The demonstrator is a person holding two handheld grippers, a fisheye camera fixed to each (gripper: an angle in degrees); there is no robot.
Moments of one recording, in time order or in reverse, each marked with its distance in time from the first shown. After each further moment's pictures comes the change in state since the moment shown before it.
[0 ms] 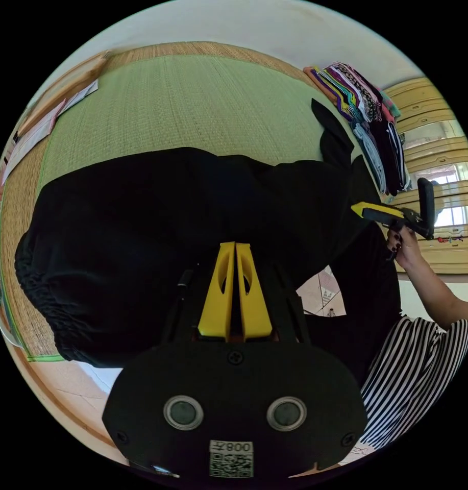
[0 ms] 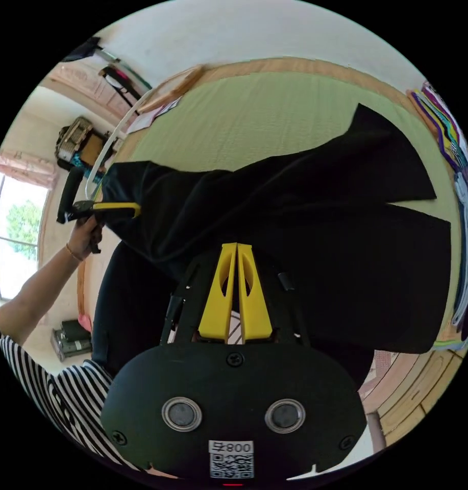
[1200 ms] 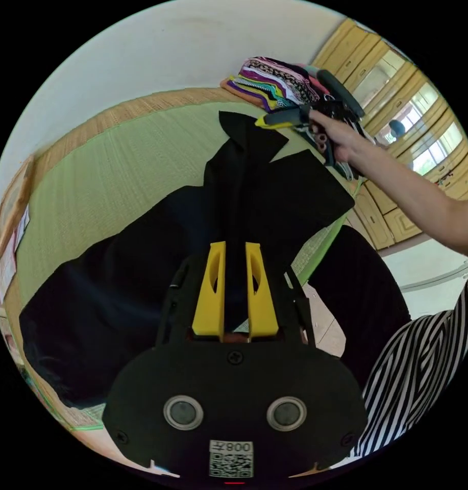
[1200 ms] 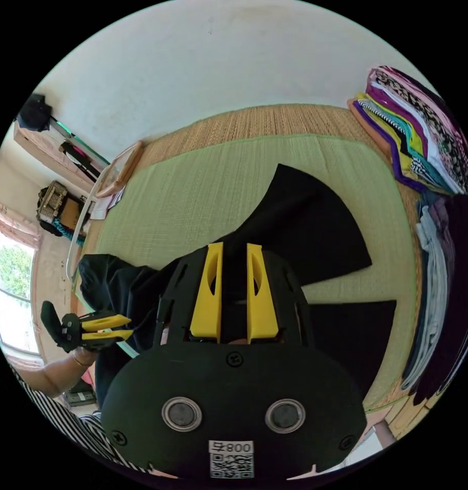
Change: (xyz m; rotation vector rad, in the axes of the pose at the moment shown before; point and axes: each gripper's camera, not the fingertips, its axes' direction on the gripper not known) left arm 0.225 -0.138 0.098 0.135 -0.034 0.353; right arm 0.146 -0.112 -0.158 0.207 0.070 0.134
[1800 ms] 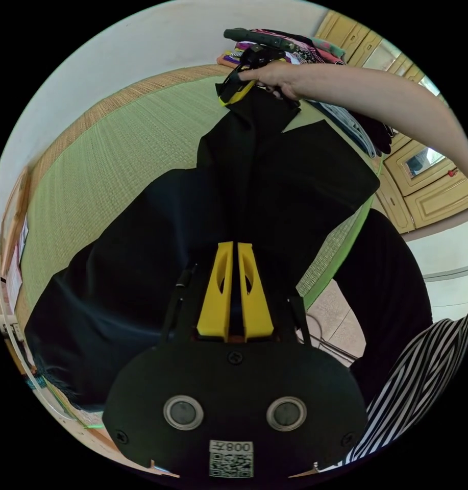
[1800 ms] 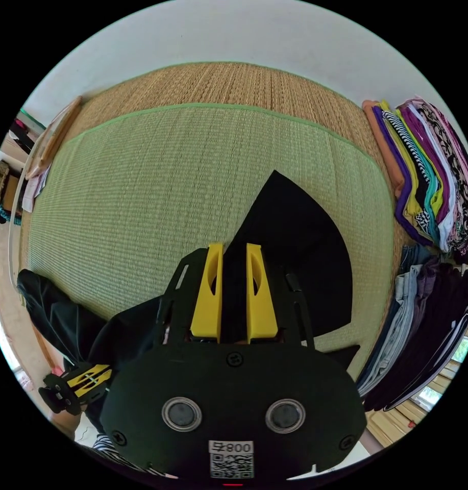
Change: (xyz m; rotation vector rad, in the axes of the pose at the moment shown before) left arm 0.059 -0.059 0.065 -0.091 -0.073 0.008; right arm 0.003 -0.065 0.054 -0.252 0.324 -0.027
